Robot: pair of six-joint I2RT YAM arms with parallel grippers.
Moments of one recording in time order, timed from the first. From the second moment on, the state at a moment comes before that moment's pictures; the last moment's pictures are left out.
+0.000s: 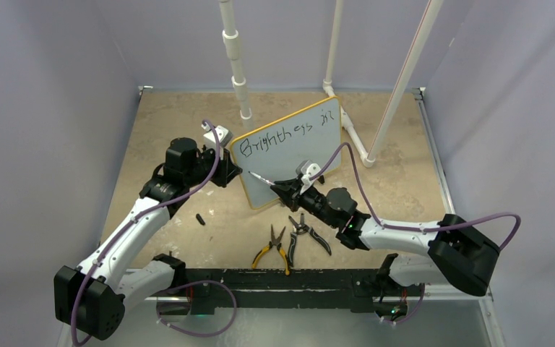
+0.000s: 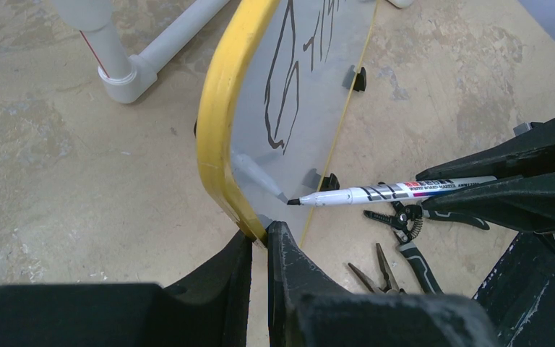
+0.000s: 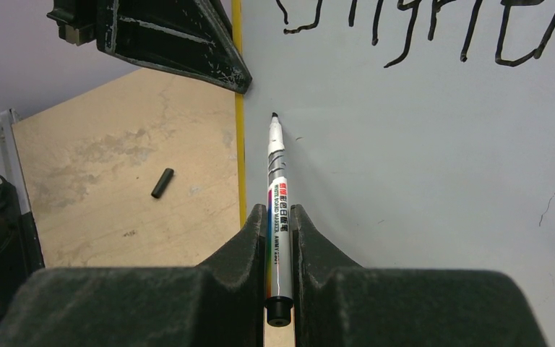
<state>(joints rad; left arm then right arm) -0.36 1.02 0.79 -0.22 0.40 -0.06 0.95 1.27 0.44 0.88 0.05 0.11</state>
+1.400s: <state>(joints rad) -0.36 1.02 0.79 -0.22 0.40 -0.06 0.95 1.27 0.44 0.89 0.08 0.09</state>
